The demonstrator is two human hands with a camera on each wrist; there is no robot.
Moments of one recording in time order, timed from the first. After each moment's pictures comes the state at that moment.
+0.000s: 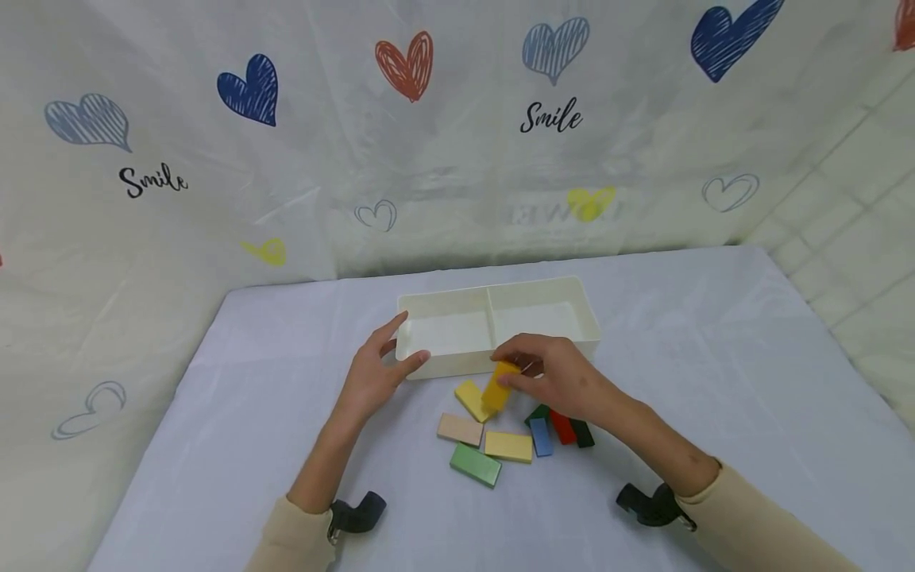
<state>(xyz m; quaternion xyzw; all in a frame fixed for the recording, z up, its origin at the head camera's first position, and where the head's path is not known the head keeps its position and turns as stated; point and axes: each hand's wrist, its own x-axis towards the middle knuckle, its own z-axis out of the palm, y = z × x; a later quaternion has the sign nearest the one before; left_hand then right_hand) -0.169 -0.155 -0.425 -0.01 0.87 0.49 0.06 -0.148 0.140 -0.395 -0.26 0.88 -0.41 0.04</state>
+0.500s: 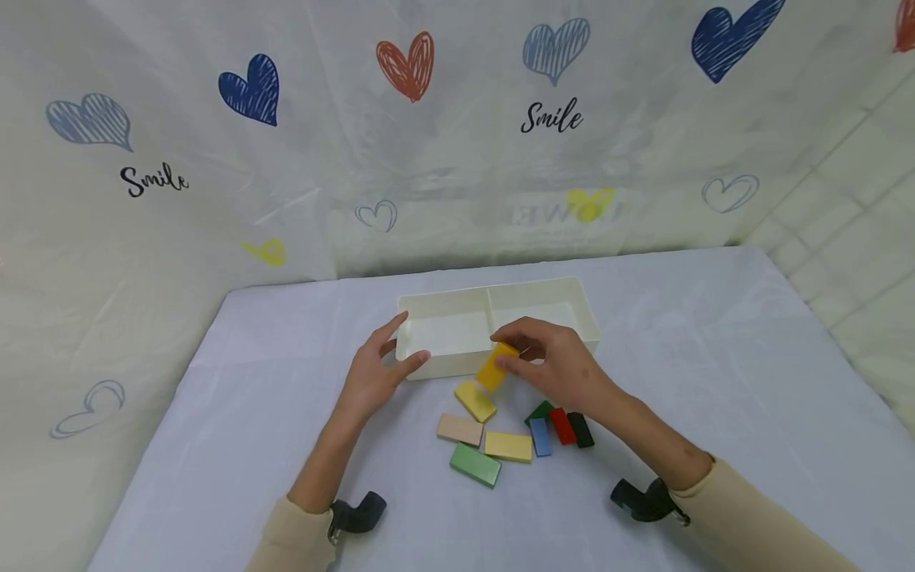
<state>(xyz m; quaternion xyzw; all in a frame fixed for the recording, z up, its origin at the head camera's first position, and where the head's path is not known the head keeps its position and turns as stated) -0.169 -0.155 -0.425 -0.01 0.87 0.49 0.06 -0.152 0.134 -0.390 -0.23 0.86 -0.45 -0.02</state>
